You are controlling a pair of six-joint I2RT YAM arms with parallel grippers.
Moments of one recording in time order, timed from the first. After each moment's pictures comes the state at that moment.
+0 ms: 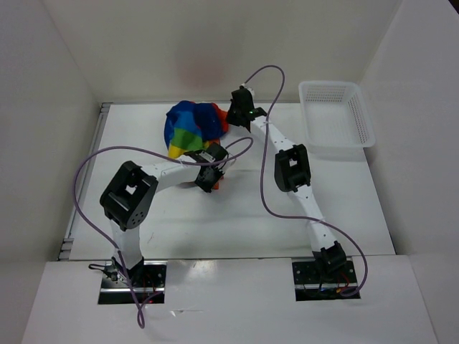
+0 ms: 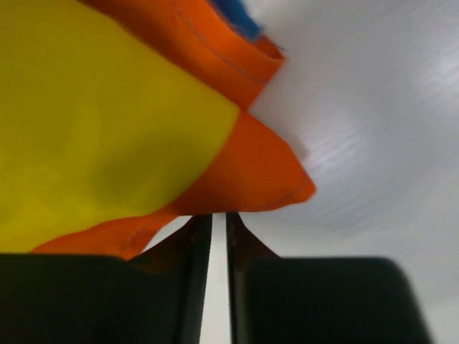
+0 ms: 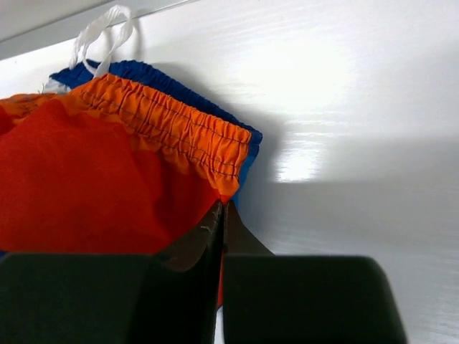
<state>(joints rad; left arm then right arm) -0.63 1.89 1.25 -0.55 -0.13 0.07 0.43 2.74 2.56 -0.44 0.06 0.62</state>
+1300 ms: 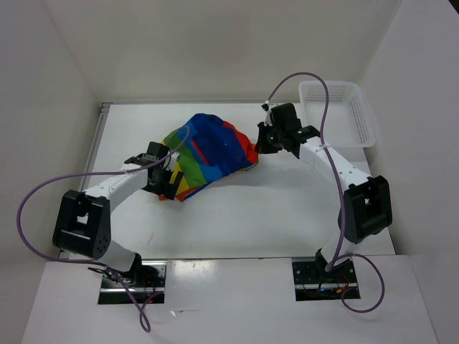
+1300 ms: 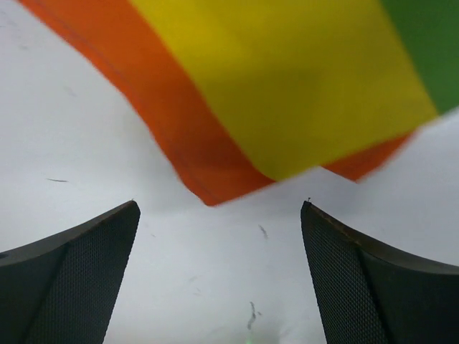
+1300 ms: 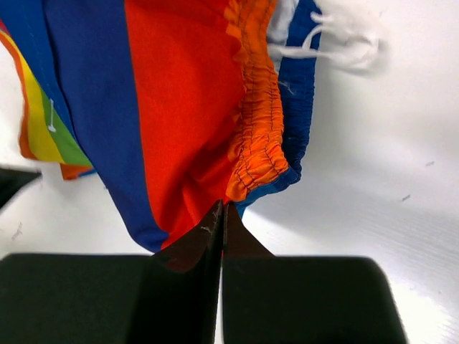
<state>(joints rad) -0.25 1.50 0.92 -0.64 -0.05 0.07 0.39 1.62 1.36 -0.49 -0.18 0.28</state>
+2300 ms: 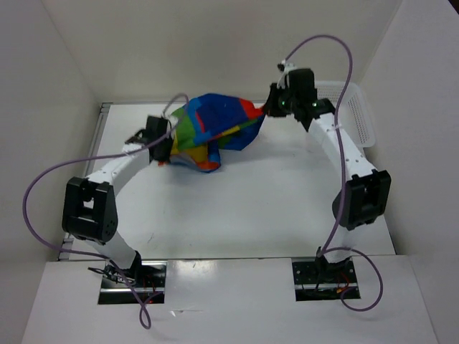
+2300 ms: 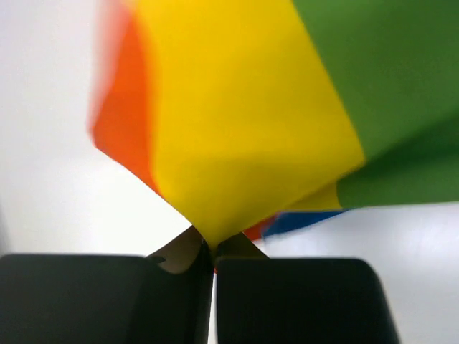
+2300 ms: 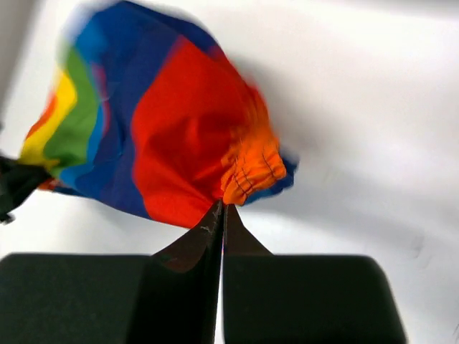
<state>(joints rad) -0.21 1.63 1.12 -0.45 -0.16 0.07 0.28 1.71 1.66 -0.52 -0.22 0.25</state>
